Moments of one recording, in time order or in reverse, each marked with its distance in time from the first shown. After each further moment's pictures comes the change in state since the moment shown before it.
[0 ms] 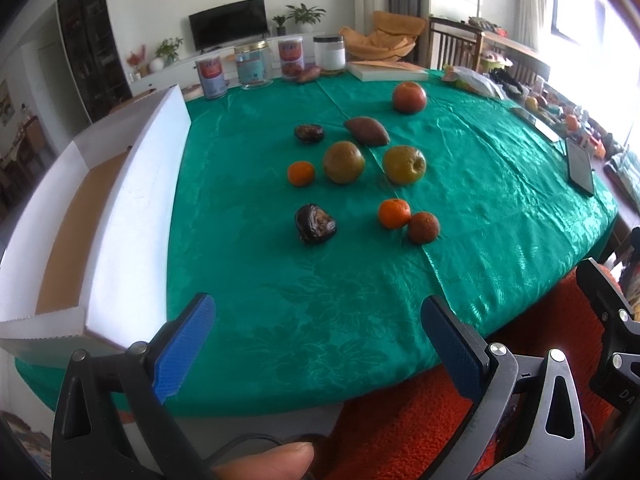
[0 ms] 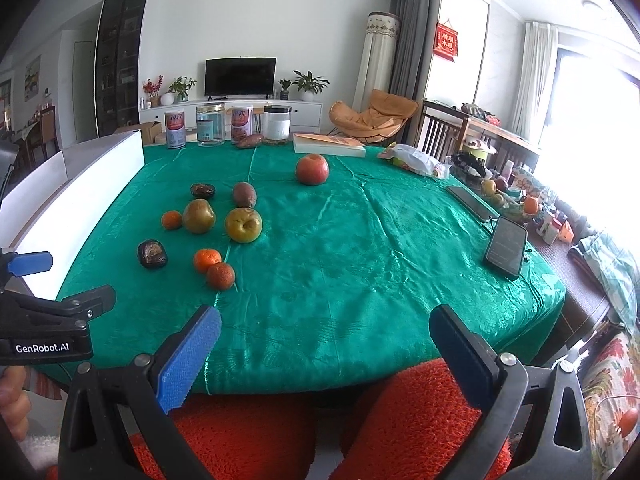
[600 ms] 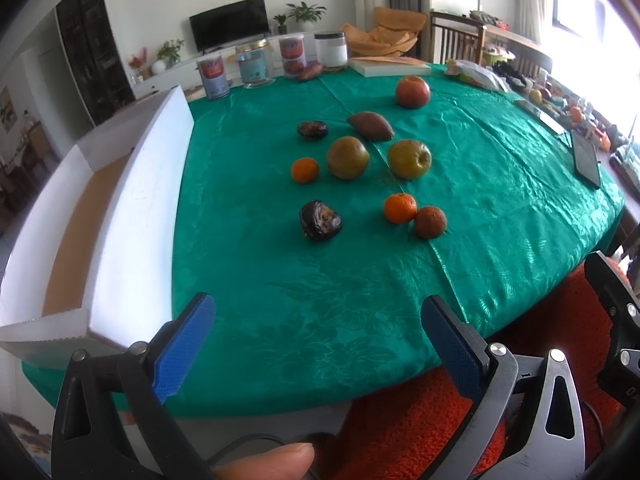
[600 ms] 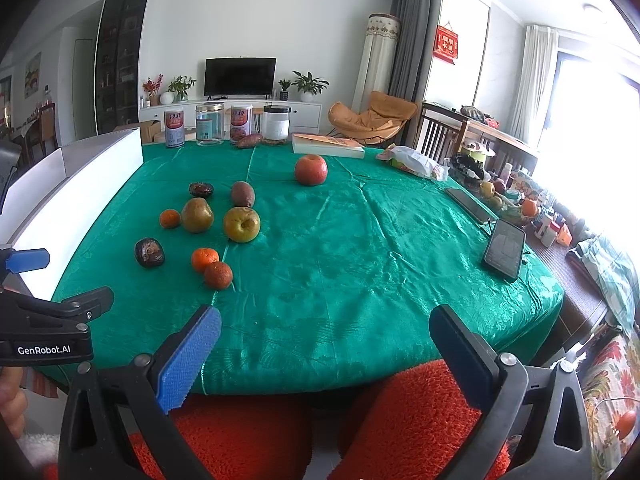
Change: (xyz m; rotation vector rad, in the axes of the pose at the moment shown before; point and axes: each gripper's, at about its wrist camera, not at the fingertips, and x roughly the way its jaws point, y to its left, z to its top) left arm 0.004 -0.002 -0.001 0.018 0.008 0.027; right arm 0.000 0.001 -0.001 -0.001 -0.002 -0.002
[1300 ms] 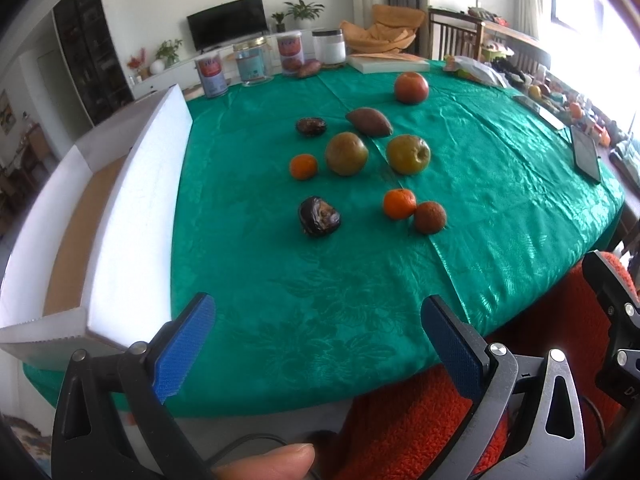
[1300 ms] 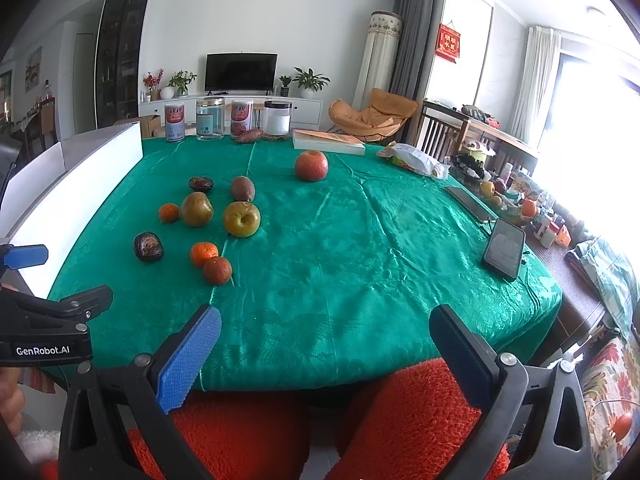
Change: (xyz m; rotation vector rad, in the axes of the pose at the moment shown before) left arm 0.002 -0.001 -0.002 0.008 0.009 0.001; right arm 0.003 0.001 -0.003 -0.021 0.015 -0.006
